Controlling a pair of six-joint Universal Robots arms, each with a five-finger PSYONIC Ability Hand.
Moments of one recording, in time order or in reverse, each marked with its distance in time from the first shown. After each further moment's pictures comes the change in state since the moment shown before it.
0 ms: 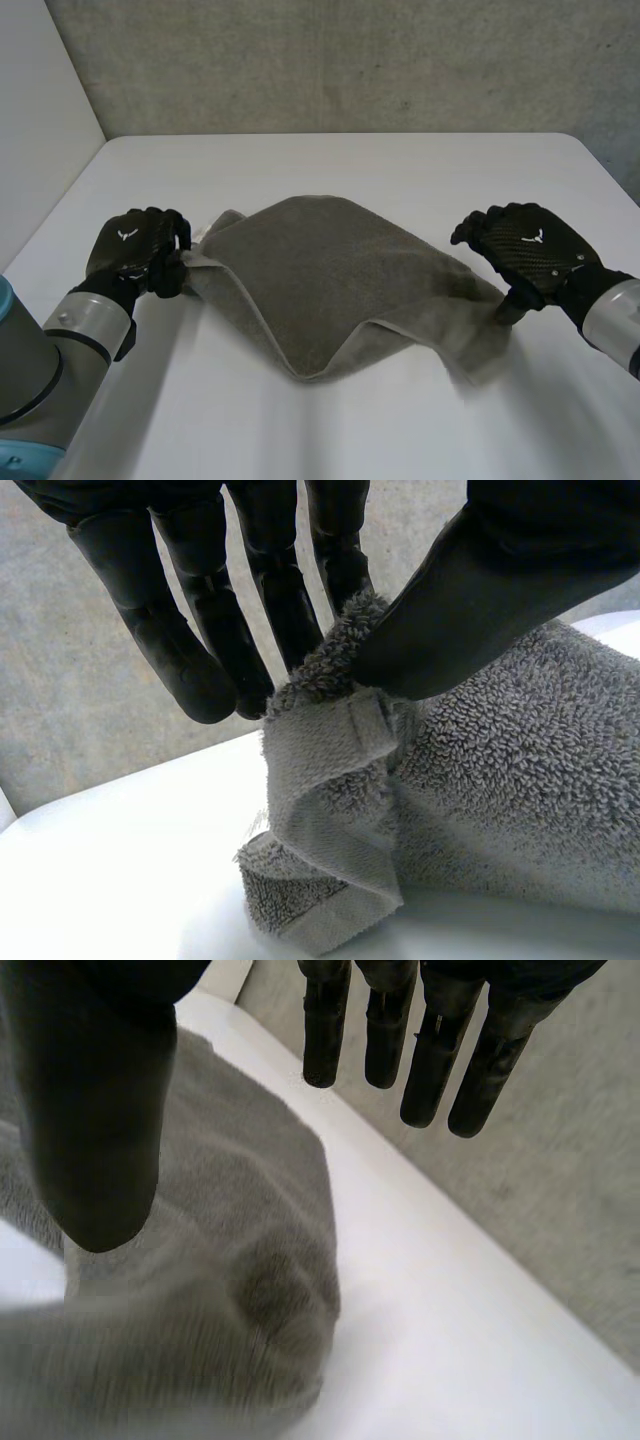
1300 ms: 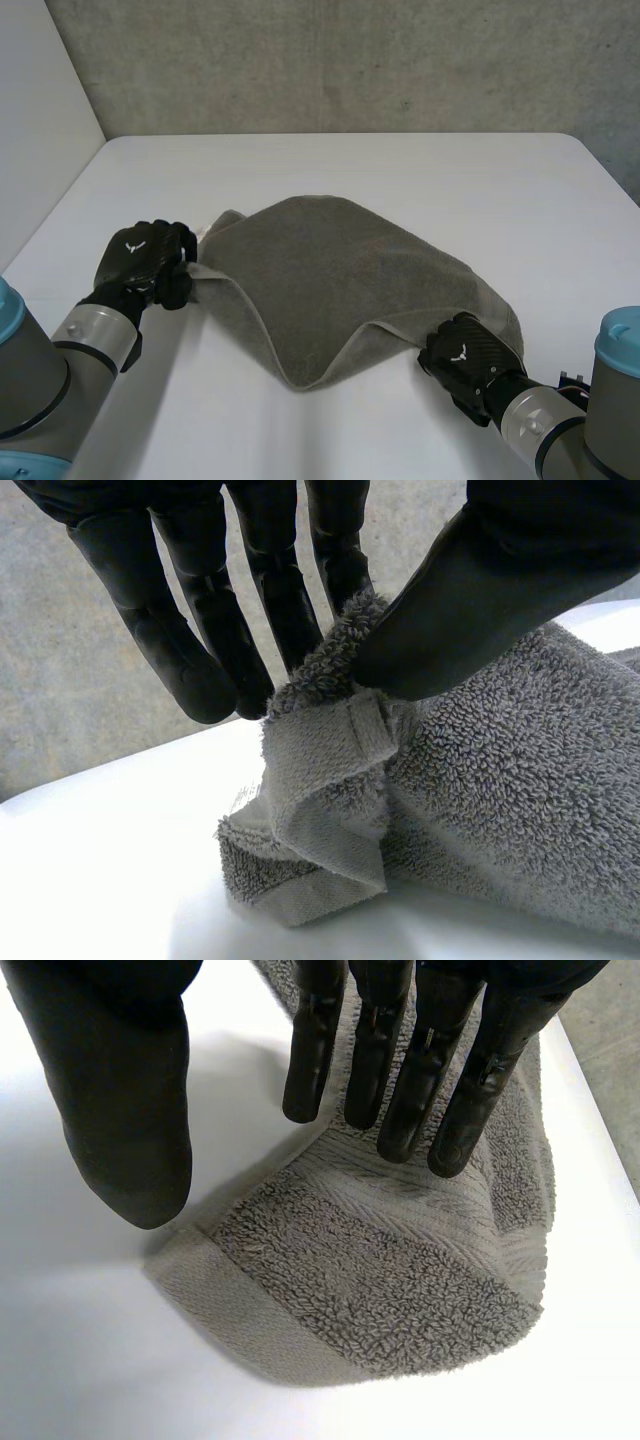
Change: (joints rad) left arm -0.010 -0.022 -0.030 0.027 0.002 0.000; right arm 0.316 0.218 0.136 -0.079 0.377 -0.408; left_hand 0.001 0.000 0.000 0.000 0.000; right_hand 0.224 0.231 0.228 0.254 0.264
